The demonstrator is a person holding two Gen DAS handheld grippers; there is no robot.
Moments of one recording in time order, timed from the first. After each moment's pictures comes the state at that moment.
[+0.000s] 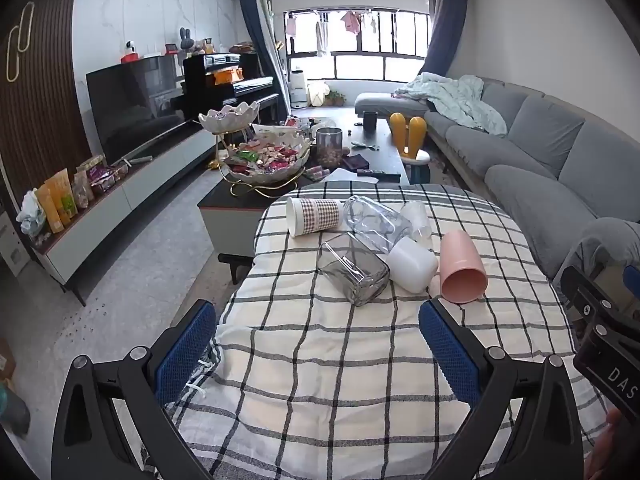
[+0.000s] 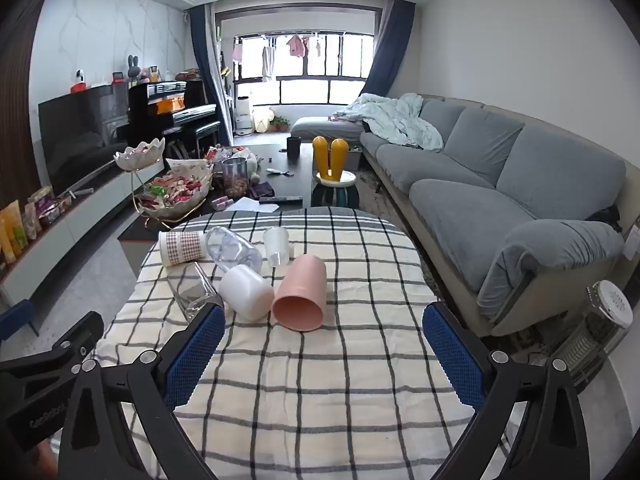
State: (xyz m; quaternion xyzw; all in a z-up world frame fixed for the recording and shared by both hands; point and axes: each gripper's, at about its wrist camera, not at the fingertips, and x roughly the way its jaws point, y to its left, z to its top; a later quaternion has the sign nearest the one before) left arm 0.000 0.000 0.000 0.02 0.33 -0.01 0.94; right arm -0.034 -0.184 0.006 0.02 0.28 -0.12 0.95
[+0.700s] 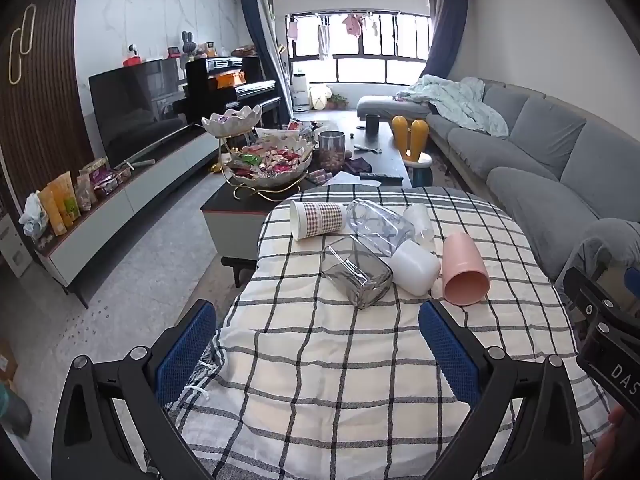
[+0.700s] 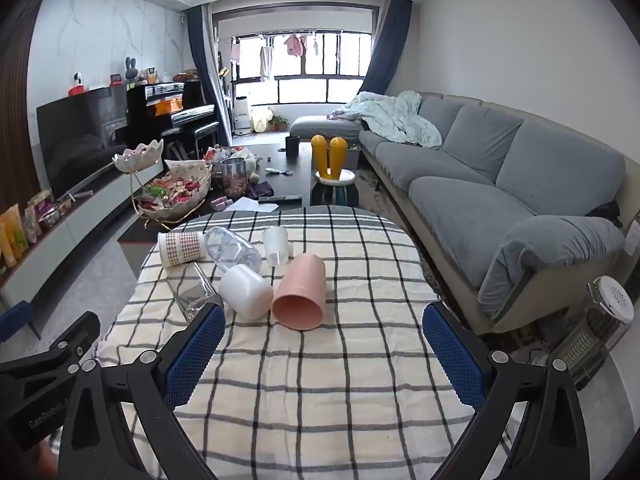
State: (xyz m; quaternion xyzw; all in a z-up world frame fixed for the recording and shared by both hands) left arm -0.002 -0.002 0.002 0.03 0.32 0.00 0.95; right arm -0.034 -0.185 0.006 0.03 0.28 -0.12 0.95
